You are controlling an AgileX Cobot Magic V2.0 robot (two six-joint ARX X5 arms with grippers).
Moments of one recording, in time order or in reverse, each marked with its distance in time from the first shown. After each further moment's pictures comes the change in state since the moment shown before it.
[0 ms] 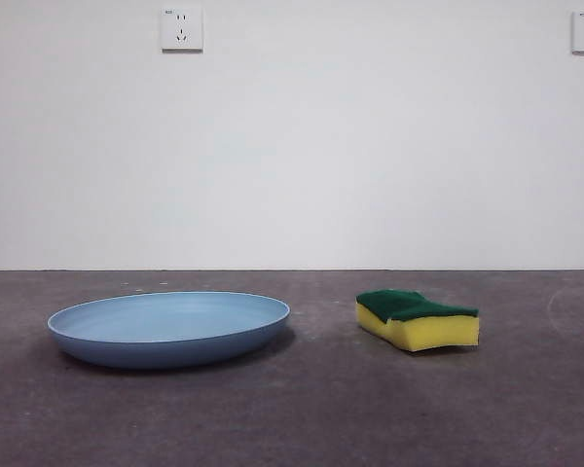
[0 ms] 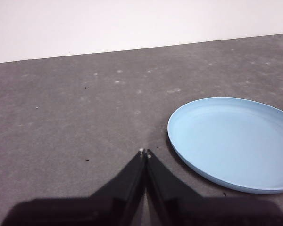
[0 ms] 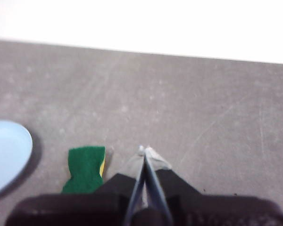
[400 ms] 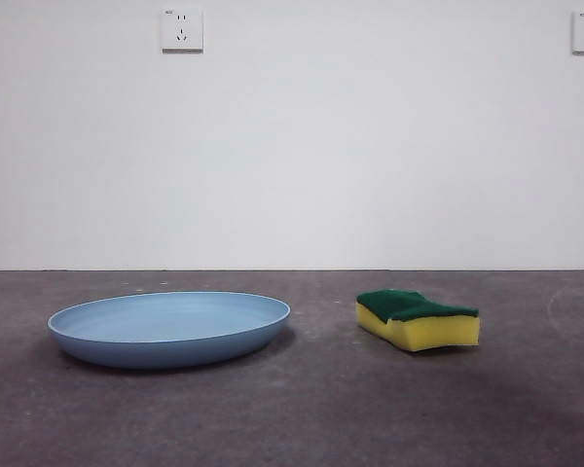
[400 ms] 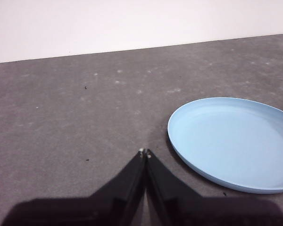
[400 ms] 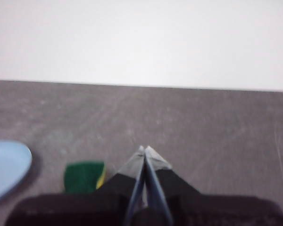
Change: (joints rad) left arm 0.000 0.000 0.000 0.000 0.000 0.000; right arm -0.340 -0.285 -0.398 0.315 -0.388 -0.048
